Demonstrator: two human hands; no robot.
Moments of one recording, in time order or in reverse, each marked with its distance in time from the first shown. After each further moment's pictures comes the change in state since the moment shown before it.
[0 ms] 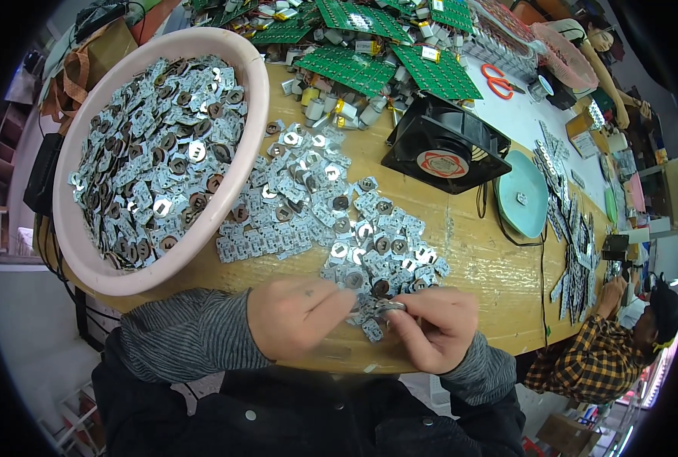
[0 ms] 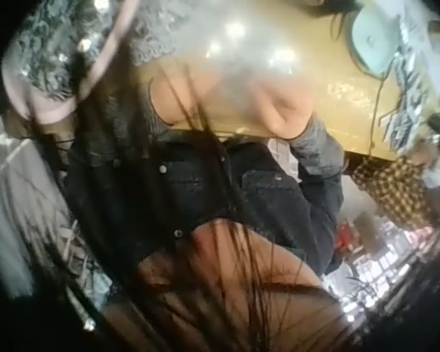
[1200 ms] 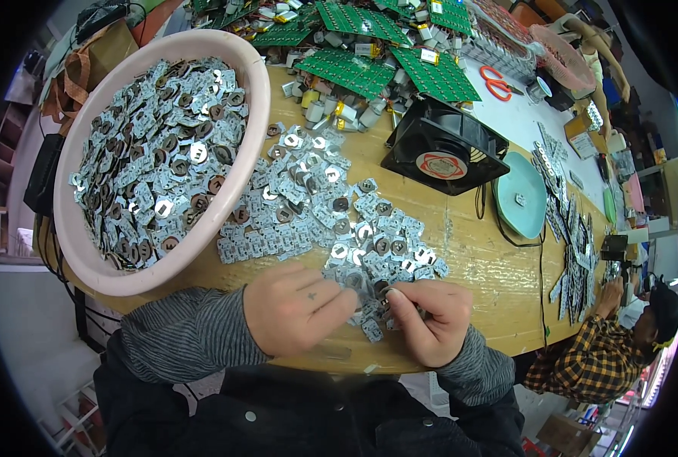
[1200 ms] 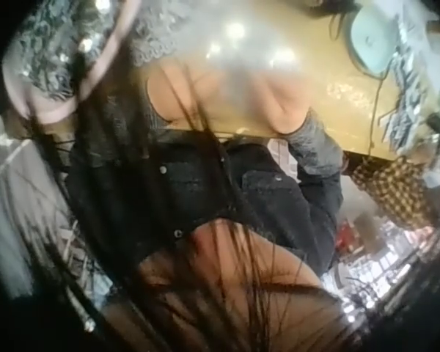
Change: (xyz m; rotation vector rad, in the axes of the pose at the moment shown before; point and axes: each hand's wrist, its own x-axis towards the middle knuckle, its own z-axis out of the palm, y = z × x) left_hand 0.000 -0.004 -0.004 0.127 -0.028 0.064; right_hand 0.005 0.001 0.008 -0.034 0.022 0.106
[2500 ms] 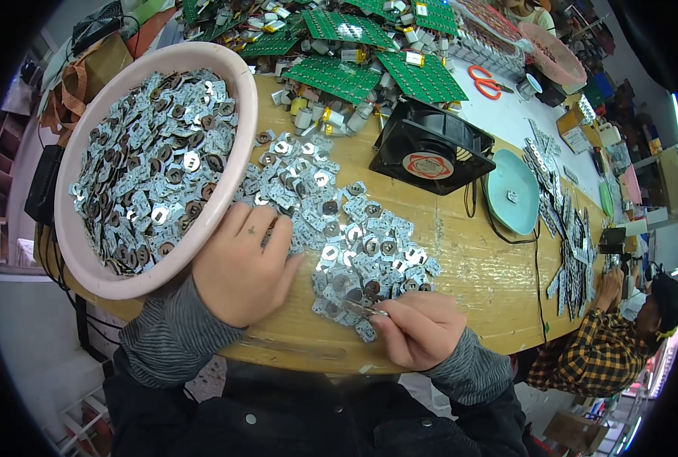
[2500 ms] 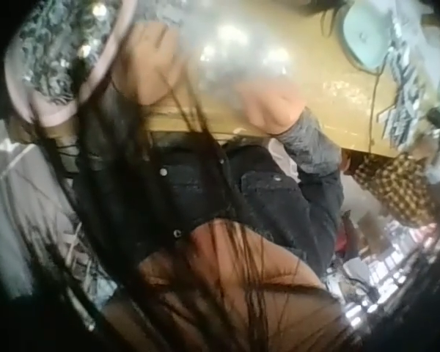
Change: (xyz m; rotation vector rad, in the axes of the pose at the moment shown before) left_hand 0.013 -0.008 -0.030 0.518 -0.041 -0.368; right_hand -0.004 0.010 0.000 -0.152 0.037 -0.460
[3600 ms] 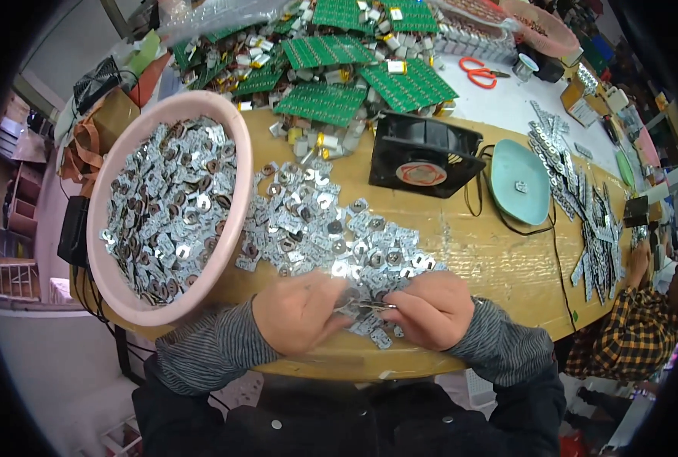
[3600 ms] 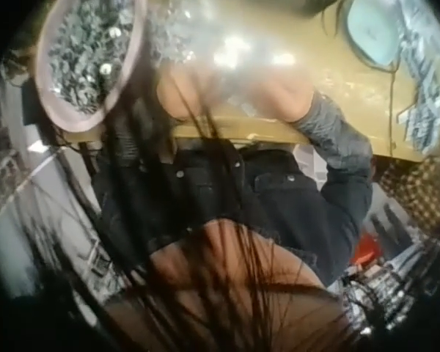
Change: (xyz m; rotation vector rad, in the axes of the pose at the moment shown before) left_hand 0.002 0.007 0.014 -0.629 -0.126 0.280; right_hand 0.012 0.037 -0.008 -0.059 0.043 -0.285
